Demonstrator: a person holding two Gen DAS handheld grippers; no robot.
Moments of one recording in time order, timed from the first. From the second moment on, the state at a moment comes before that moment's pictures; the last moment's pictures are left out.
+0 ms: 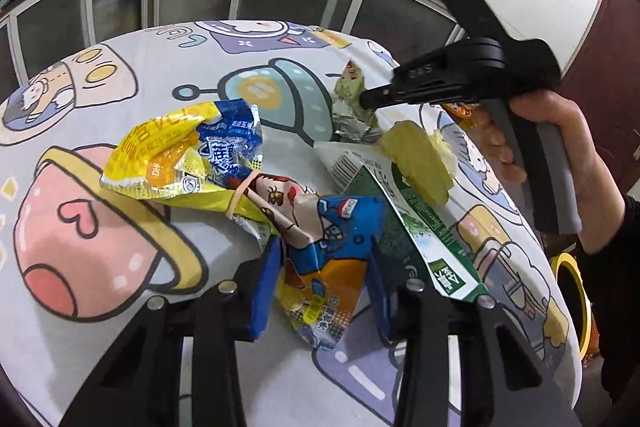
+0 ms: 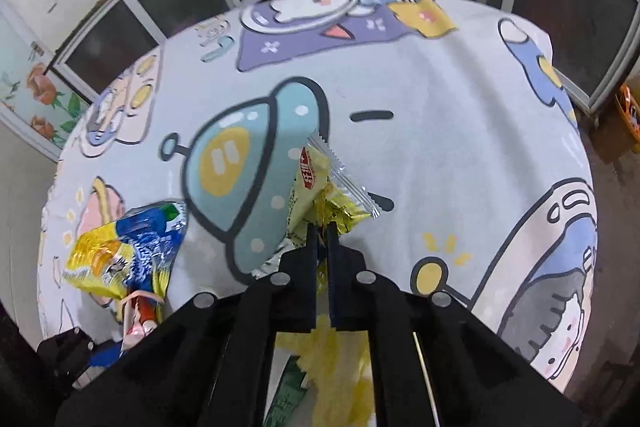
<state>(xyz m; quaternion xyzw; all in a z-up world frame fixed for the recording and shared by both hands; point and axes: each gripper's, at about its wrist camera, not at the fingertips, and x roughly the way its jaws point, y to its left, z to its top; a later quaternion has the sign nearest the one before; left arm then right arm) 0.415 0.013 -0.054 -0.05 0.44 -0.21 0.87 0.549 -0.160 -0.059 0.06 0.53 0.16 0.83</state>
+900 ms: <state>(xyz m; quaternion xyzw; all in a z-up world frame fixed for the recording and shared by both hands) 0.272 0.022 0.032 -0.02 0.37 -0.20 0.91 0.386 -0.232 0.022 0.12 0.47 0.19 0.85</state>
